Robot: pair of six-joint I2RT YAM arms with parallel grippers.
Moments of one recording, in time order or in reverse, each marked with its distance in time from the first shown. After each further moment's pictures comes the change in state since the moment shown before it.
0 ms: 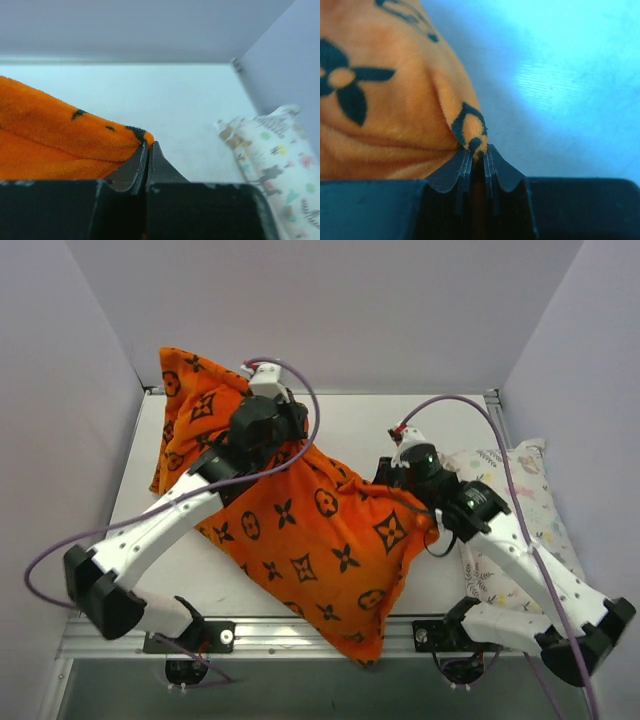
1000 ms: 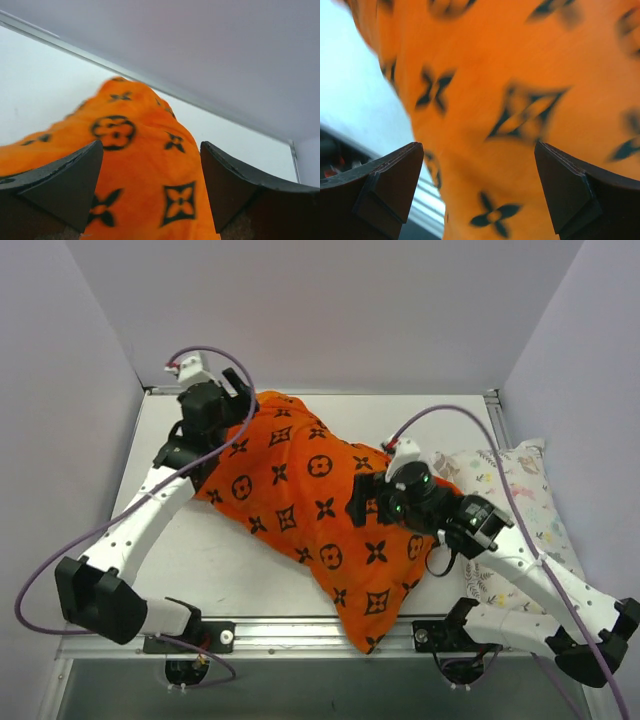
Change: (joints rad) left arm 0.333 0.025 -0.087 -0.014 -0.032 -0.158; right arm 0.069 -0.027 -0.005 0.004 0.117 -0.027
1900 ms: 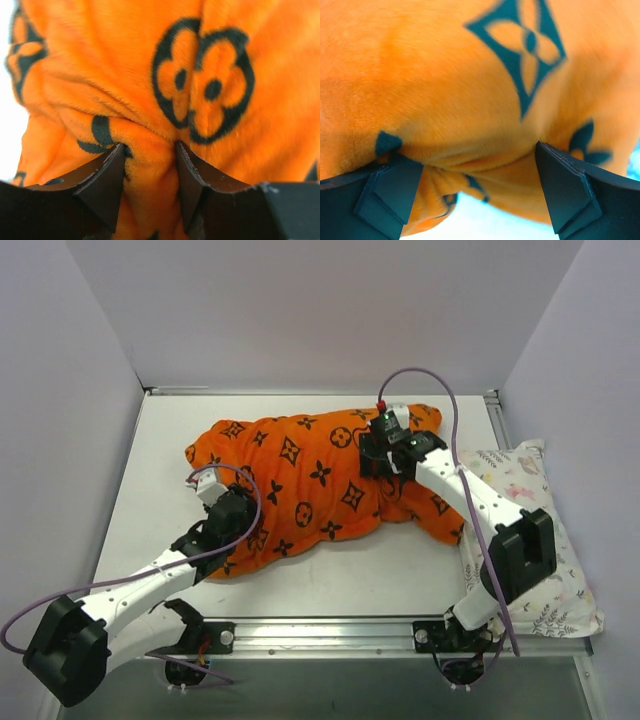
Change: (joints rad) left arm -0.199 -0.331 -0.825 0.184 -0.153 -0.330; right arm -0.244 0.501 0.141 -0.023 0.190 -0.086
